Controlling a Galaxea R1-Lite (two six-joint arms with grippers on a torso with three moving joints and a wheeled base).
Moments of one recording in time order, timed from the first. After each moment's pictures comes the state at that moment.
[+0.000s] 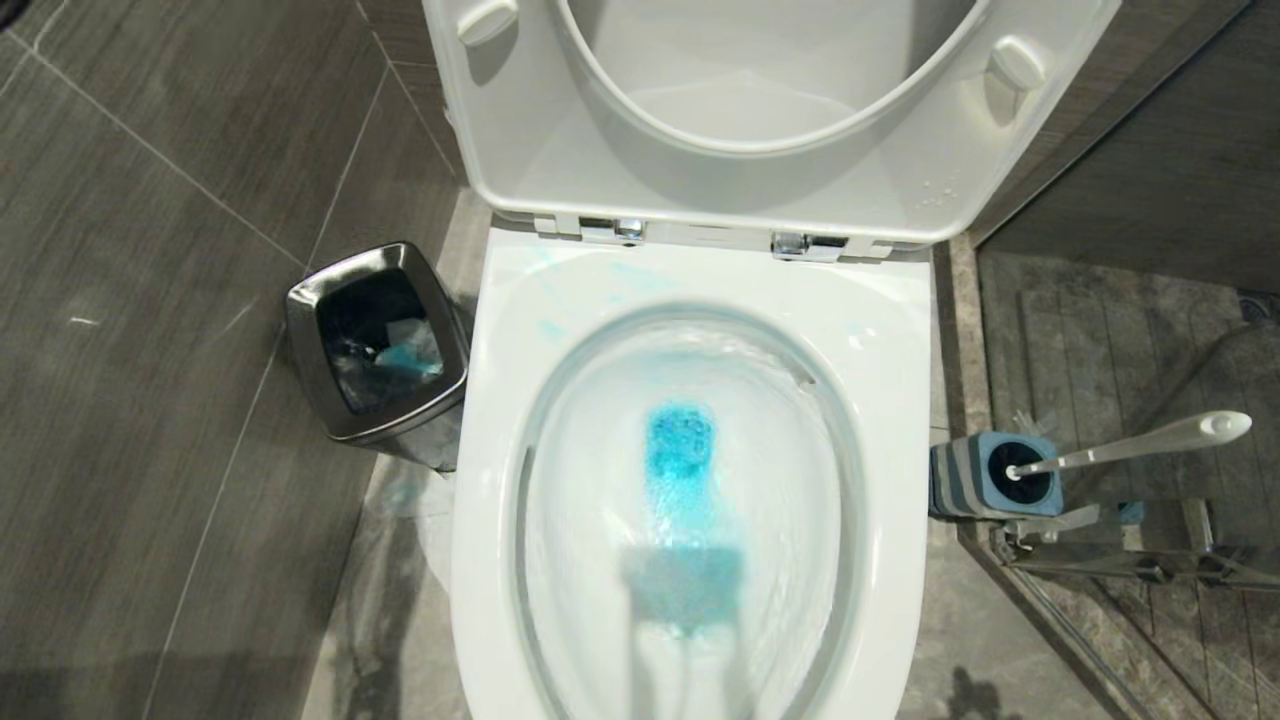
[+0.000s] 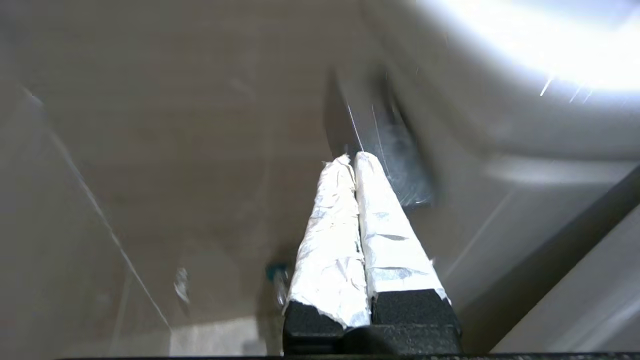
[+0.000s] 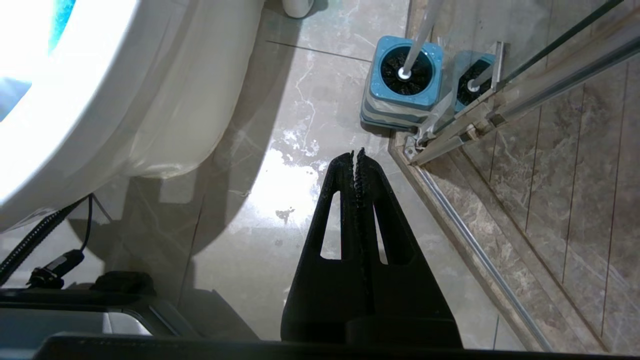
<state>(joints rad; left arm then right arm) -0.30 1.70 -1.95 -0.42 -0.17 0.08 0.01 0.00 0.00 0.01 -0.01 0.01</state>
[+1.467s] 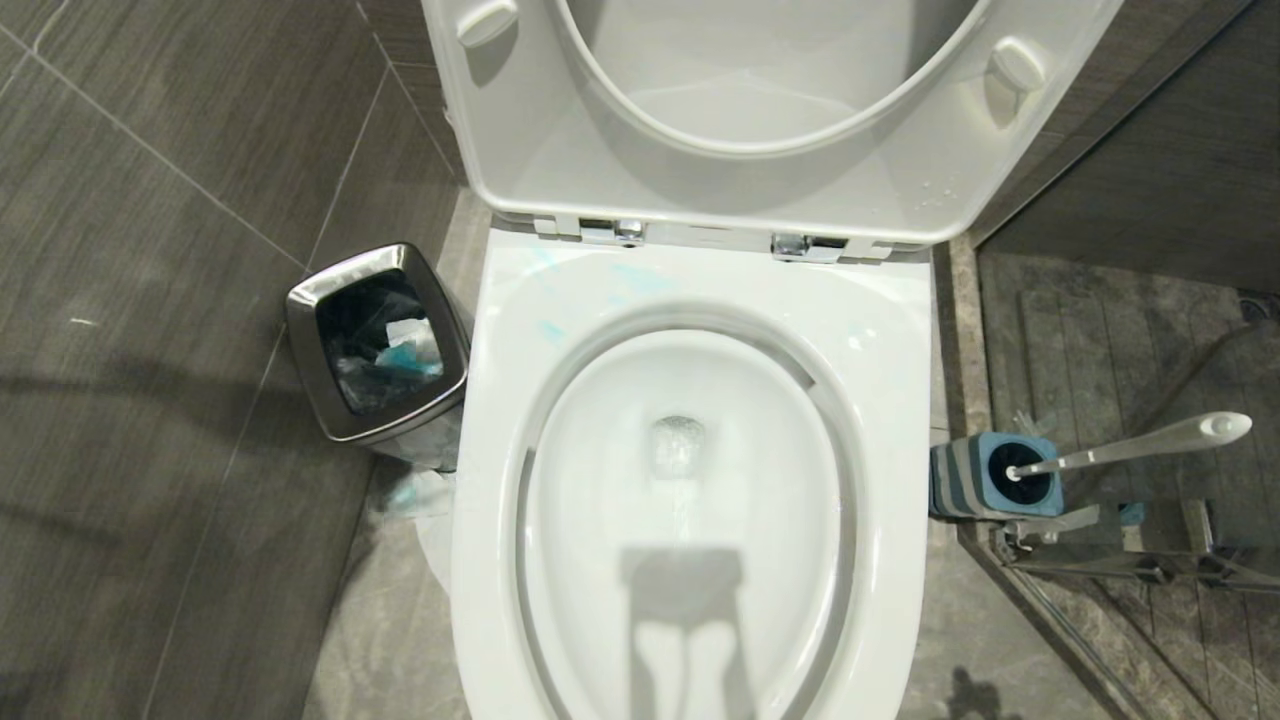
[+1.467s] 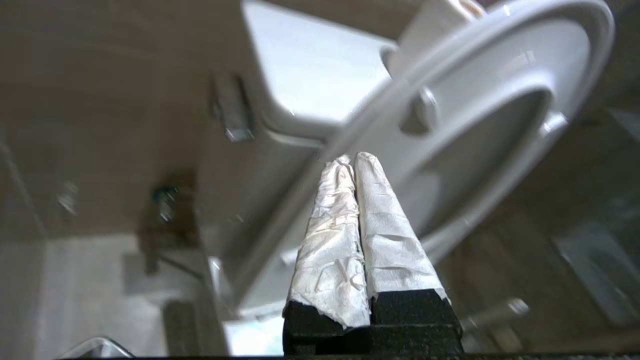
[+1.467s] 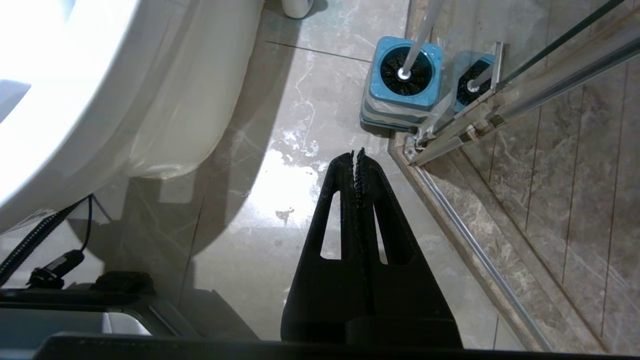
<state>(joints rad) -0.43 1.20 -1.84 0.18 -0.22 -0.13 0.01 0.00 0.00 0.01 -0.01 0.01</state>
